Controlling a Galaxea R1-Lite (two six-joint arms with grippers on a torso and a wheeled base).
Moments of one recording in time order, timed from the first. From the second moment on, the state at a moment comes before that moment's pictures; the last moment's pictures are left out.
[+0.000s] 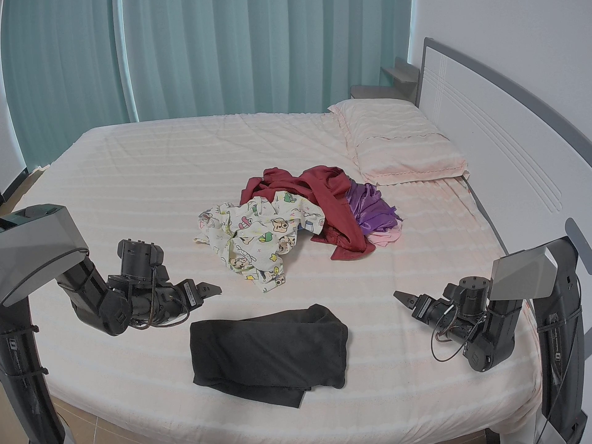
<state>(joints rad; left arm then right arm) -0.15 2.15 -0.75 -0.70 -0.21 -0.58 0.20 2.56 -0.63 -1.55 0.16 0.65</state>
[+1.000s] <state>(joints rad) -0.24 2.25 -0.76 -0.69 -0.19 -0.66 0.26 2.54 -0.49 -1.55 0.25 0.57</state>
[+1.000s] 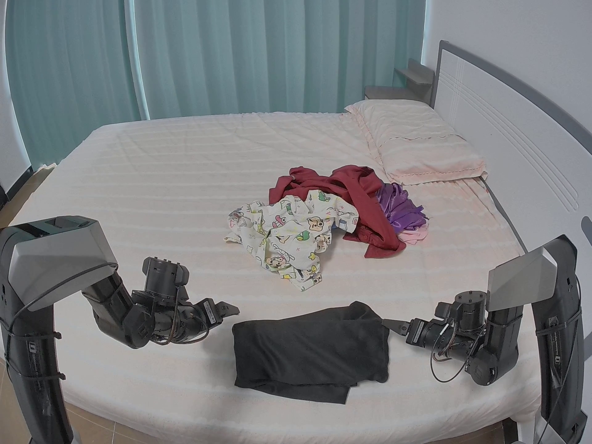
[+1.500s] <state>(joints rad) -0.37 2.32 -0.89 -0.69 0.07 -0.86 0.27 2.54 -0.48 -1.55 0.25 0.55</state>
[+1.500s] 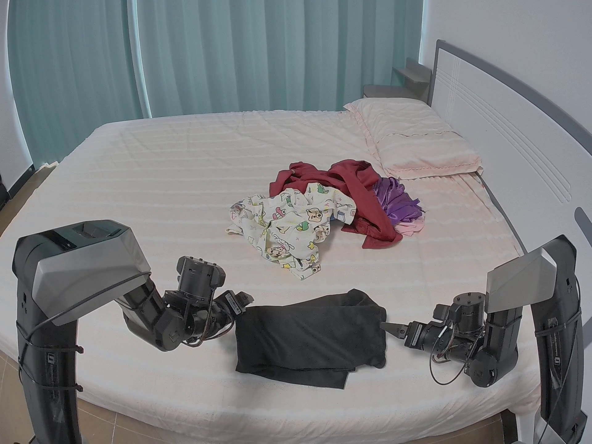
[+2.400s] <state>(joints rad) -0.42 2.37 -0.94 -0.70 0.09 -0.87 0.31 2.54 -0.40 -1.55 0.39 0.45</state>
